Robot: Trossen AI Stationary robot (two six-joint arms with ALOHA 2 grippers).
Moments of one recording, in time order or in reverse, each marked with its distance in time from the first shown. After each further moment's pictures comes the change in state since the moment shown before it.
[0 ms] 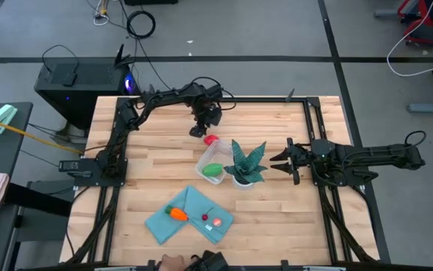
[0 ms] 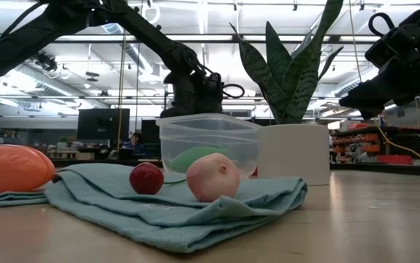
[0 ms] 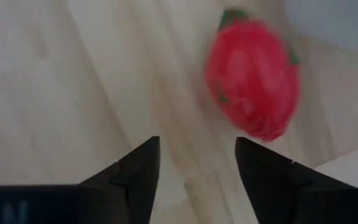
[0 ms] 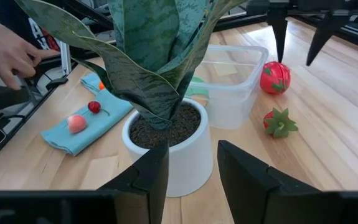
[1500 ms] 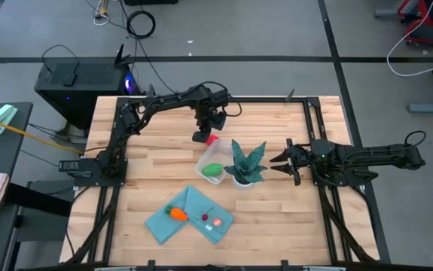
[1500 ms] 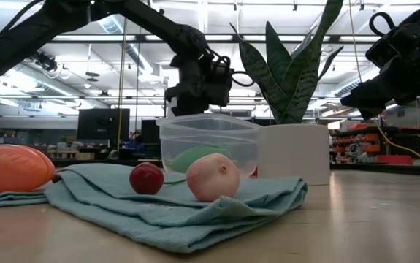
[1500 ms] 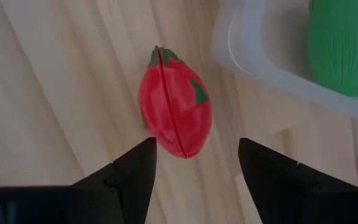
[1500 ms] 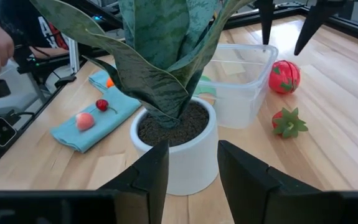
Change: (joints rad) left arm -0.091 -0.001 0.115 -0.188 0.015 -0.145; right arm 0.000 0.000 0.000 0.000 -0.030 0.000
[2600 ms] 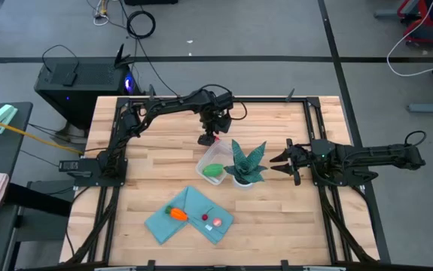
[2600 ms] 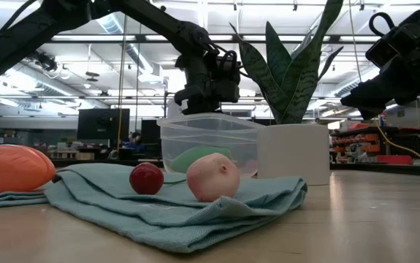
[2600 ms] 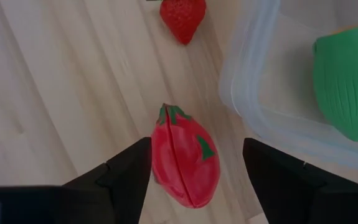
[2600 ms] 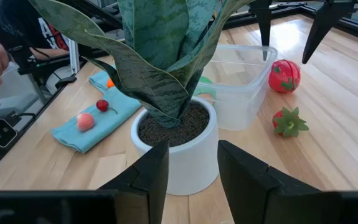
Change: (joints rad) left arm -0.043 0.001 -0.002 0.125 0.007 -0.018; right arm 0.000 0.000 0.000 0.000 0.000 0.007
